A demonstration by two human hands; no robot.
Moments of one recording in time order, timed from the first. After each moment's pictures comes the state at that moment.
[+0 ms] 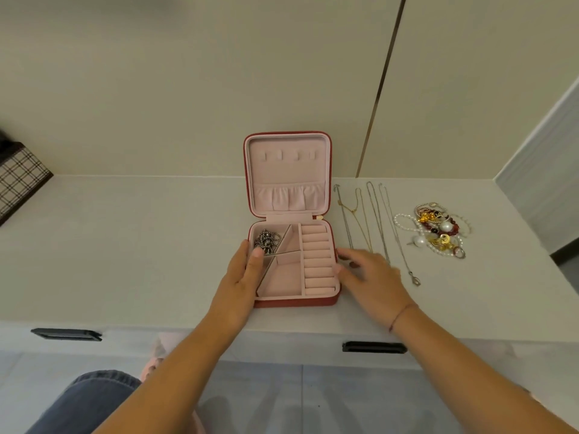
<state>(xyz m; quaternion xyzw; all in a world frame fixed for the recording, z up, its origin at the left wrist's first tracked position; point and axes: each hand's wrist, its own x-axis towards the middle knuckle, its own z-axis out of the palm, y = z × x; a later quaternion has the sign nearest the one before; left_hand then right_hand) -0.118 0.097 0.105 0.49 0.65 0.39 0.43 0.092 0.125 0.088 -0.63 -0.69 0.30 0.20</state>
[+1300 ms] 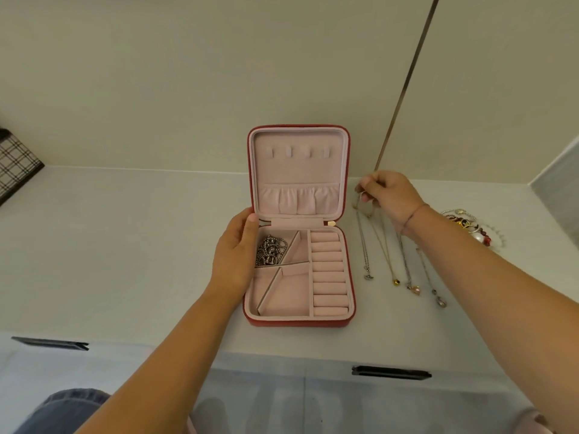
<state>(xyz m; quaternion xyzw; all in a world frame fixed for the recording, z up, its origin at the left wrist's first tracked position) -0.131 0.173 0.081 0.47 0.63 0.49 0.37 0.109 0.289 0.099 -0.60 -0.58 0.40 0.38</state>
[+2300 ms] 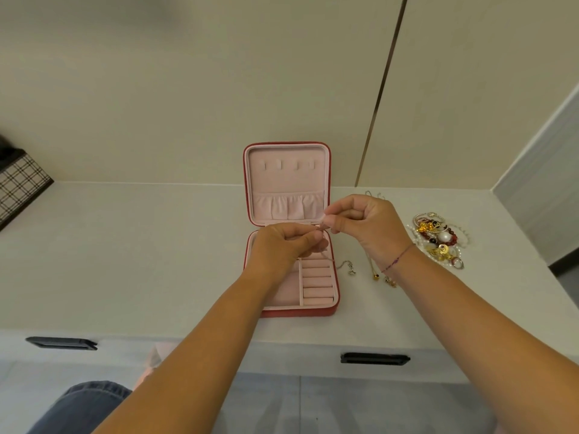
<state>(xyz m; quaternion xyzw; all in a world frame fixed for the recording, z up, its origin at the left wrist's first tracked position) -0.074 0.153 0.137 0.47 0.53 0.45 0.54 0.085 0.183 0.153 -0.49 -0.59 0.46 0.45</state>
